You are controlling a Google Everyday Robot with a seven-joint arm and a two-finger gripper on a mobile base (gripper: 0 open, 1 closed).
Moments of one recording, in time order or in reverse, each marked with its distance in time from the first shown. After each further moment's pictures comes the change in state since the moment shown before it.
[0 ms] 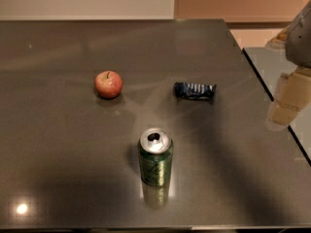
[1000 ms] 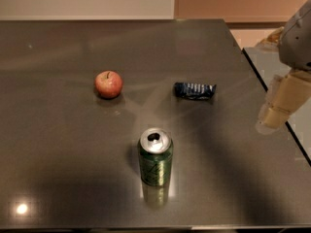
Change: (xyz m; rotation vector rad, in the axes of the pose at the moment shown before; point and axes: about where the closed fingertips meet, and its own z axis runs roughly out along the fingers) arm -0.021 0.013 0.000 -0.025 -0.100 -0.026
